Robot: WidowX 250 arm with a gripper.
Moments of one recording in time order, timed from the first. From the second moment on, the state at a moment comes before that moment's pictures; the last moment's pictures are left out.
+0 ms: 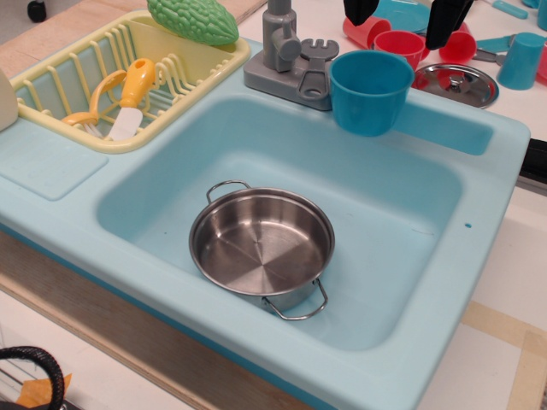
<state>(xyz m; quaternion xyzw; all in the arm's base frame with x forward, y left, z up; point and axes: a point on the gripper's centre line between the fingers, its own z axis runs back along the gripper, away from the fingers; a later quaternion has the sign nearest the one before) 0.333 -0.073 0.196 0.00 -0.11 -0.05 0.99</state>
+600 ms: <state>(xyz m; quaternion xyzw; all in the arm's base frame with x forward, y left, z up) 0.332 -0.068 0.153 -0.01 -0.03 -0.08 1.00</state>
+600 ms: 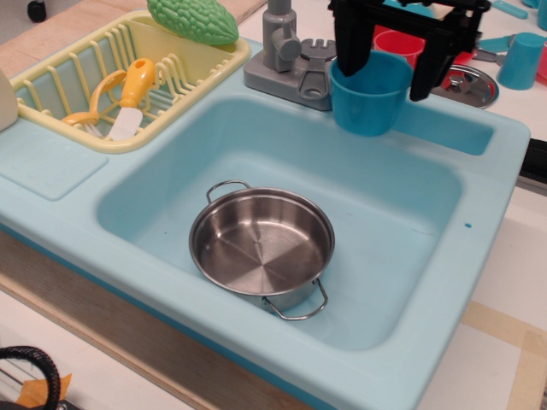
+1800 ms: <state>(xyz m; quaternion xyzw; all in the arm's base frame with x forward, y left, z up) 0.310 -0.066 0.163 -0.01 -0.04 -0.12 0.99</state>
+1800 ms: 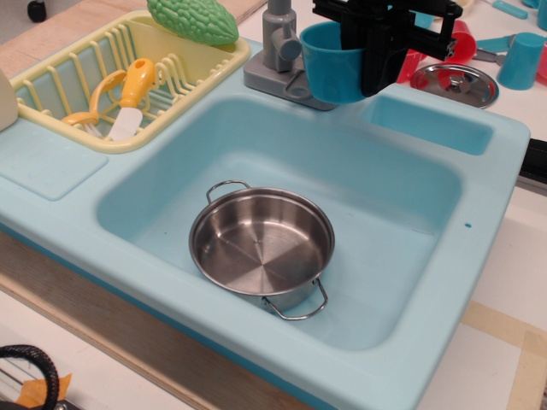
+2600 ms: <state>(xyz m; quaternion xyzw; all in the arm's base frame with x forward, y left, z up) 0.249 -0.048 0.142 -0.04 -0.09 0.00 1.00</state>
